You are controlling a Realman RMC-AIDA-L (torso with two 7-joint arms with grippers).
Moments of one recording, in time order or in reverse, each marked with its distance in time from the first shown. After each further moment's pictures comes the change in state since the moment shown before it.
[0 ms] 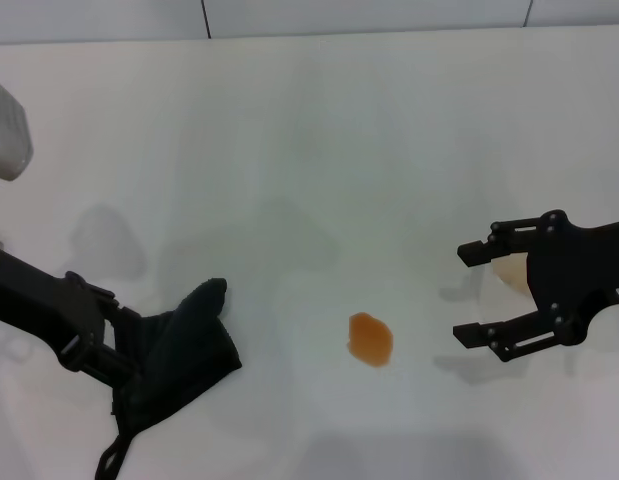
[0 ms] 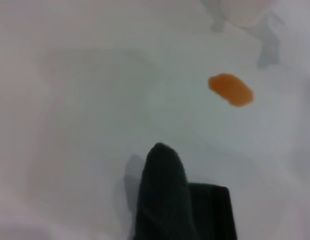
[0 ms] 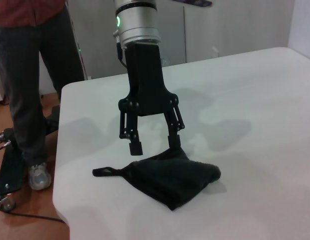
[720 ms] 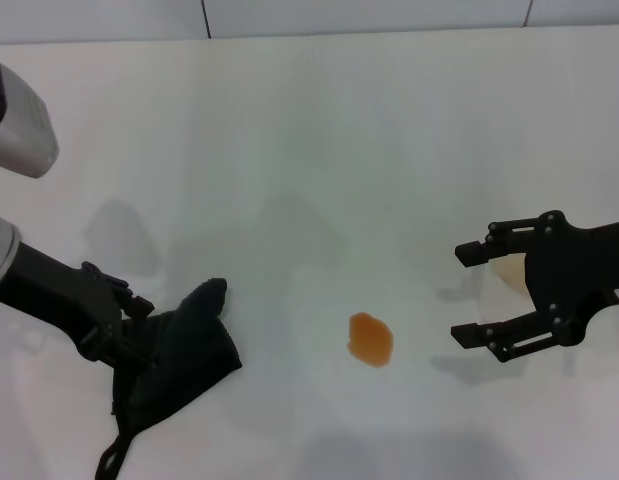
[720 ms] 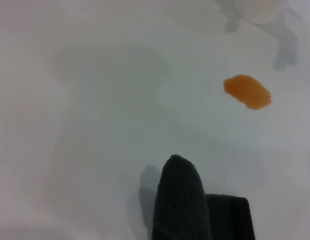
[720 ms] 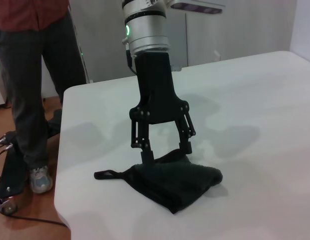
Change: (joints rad) left arm -0.019 -0.025 0.006 -0.009 0.025 -0.053 0.013; right arm 0.000 0.000 0.000 0.014 0.012 0.003 -0.015
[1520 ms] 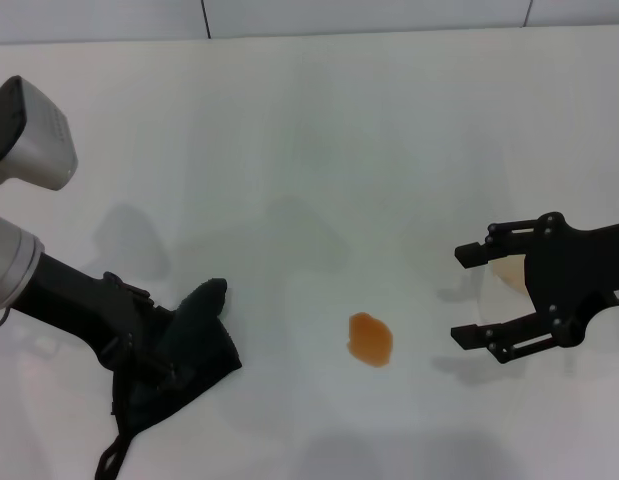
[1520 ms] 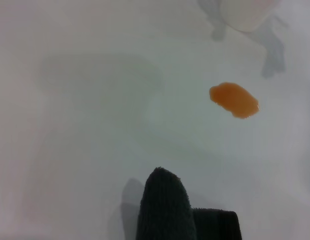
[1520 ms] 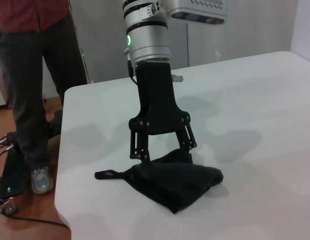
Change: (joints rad) left arm -0.006 -0.012 0.002 -0.062 -0.022 -0.029 0.028; right arm 0.000 0.000 0.000 0.010 0.003 0.002 -0.010
